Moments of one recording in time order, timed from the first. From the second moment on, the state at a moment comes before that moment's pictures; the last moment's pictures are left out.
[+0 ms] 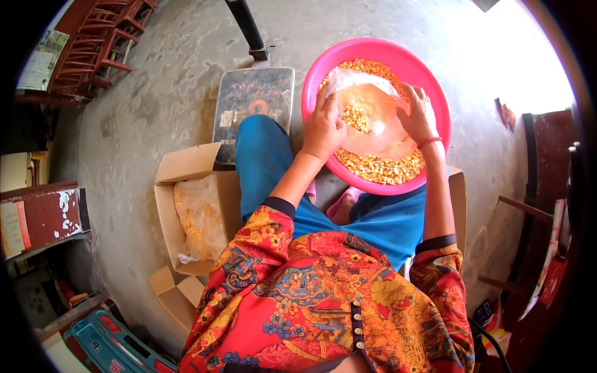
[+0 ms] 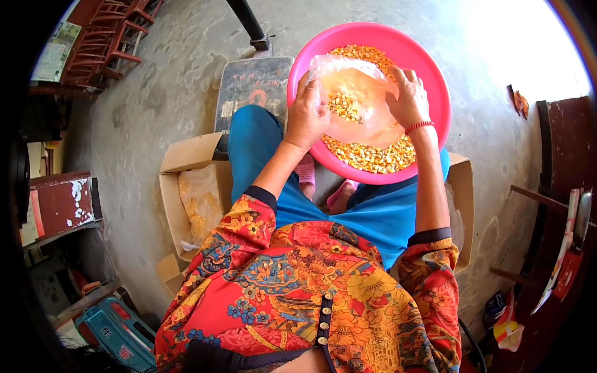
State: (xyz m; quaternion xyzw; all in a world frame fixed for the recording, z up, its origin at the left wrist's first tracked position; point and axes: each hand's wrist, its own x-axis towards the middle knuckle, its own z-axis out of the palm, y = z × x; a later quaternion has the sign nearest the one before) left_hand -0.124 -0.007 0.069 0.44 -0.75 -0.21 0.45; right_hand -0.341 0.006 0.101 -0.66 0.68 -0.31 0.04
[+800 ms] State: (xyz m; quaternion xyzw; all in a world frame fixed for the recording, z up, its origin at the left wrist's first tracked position) left_hand -0.128 -0.009 0.057 0.50 -0.82 -0.14 0.24; right_hand -0.353 0.012 0.044 -0.69 0.59 -0.19 0.38
